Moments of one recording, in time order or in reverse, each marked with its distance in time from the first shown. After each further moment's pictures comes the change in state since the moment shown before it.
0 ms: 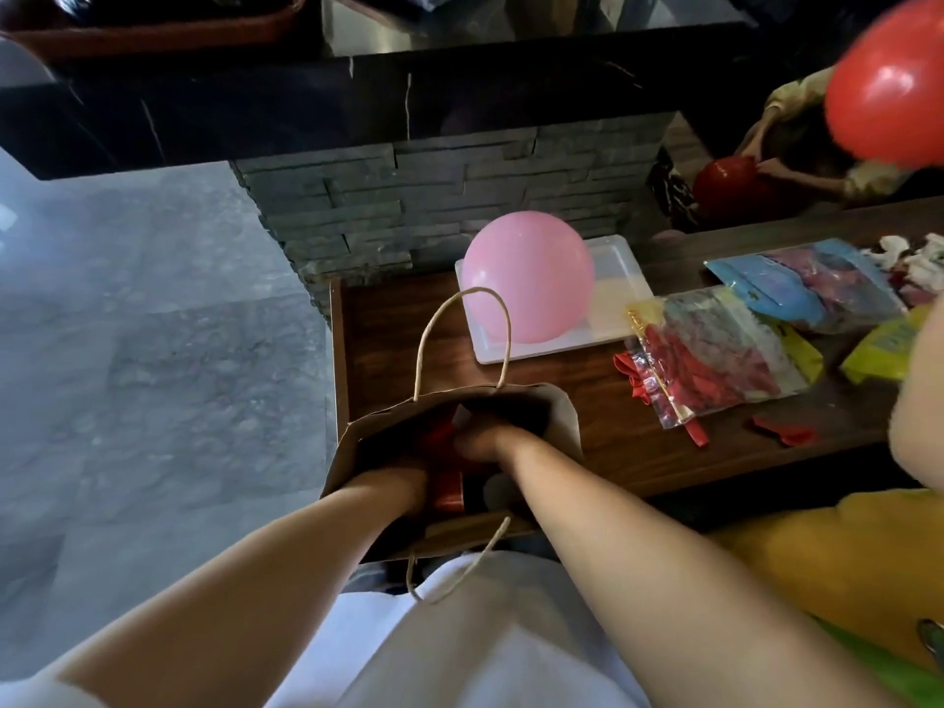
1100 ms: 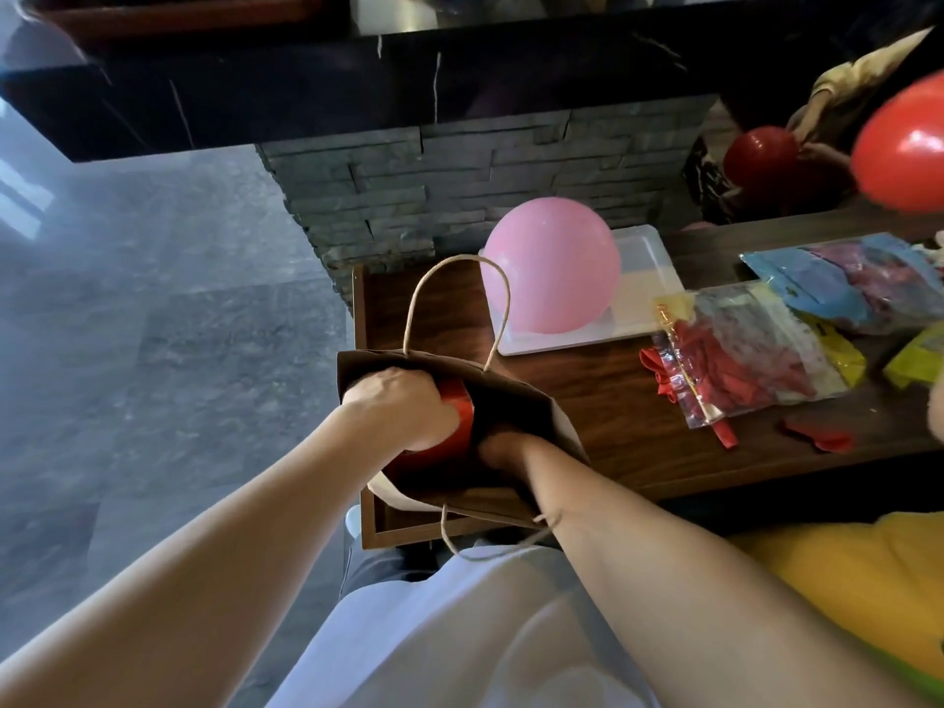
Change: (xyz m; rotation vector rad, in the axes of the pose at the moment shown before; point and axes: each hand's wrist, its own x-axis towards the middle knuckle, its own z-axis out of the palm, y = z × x) left_hand -0.051 -0.009 -0.075 -0.098 0.411 -0.026; right_hand 0.035 0.020 0.022 0.190 0.045 0.188
